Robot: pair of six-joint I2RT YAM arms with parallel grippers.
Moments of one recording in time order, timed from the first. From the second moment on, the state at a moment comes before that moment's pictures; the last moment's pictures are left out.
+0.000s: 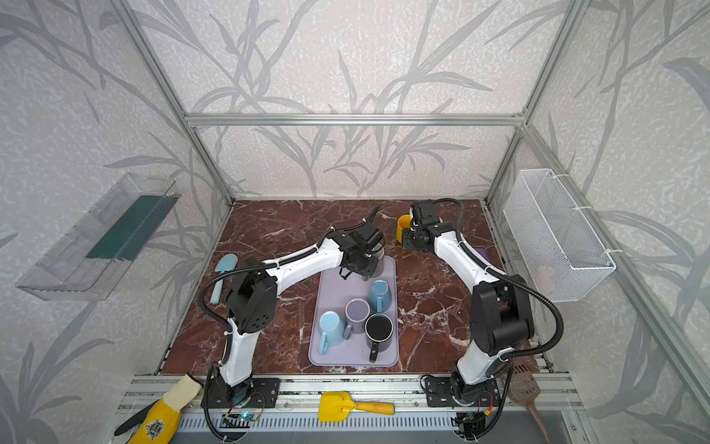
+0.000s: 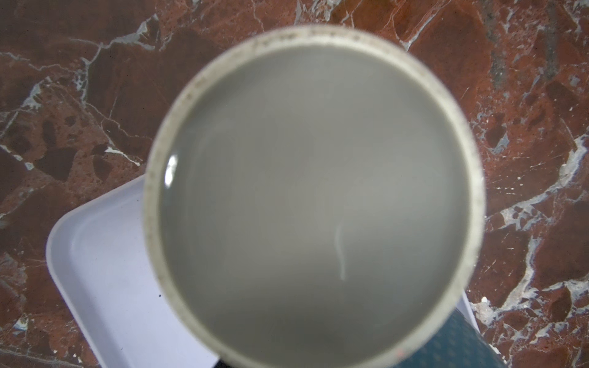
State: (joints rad) left arm -0.80 2.08 1.73 -0.83 -0.11 -0.35; right arm 0.27 1.67 1.31 -0.58 -0.02 0.24
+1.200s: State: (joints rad) left arm -0.75 2.05 1.72 -0.85 -0.07 -0.30; right arm 0.27 1.62 1.28 -0.57 -0.06 0.24
